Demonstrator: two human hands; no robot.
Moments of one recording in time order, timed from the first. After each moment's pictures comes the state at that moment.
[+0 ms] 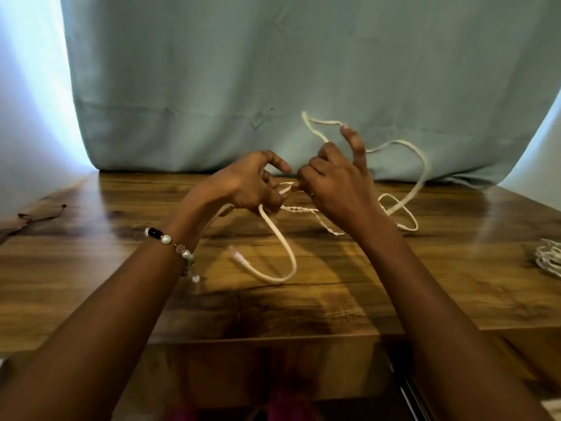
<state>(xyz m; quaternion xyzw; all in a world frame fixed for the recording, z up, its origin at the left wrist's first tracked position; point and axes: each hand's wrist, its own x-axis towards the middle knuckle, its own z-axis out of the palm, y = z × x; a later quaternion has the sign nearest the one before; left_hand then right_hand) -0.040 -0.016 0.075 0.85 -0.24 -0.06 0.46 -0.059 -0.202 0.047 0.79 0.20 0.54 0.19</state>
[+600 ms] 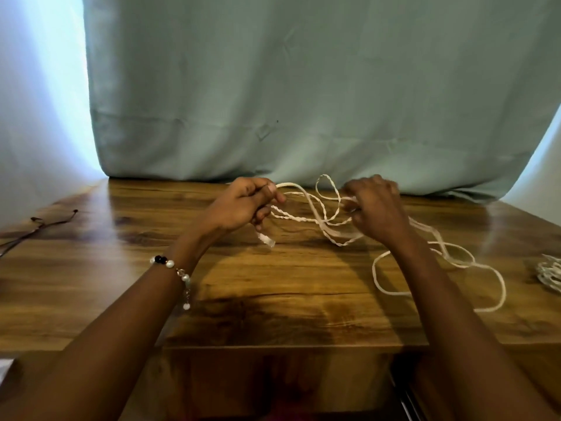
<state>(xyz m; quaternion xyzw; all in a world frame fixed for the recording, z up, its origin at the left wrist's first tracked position) -0.025 -0.004 0.033 0.74 -0.32 0.02 0.59 -0.053 -0.255 0.040 0.94 0.07 0.33 0.02</state>
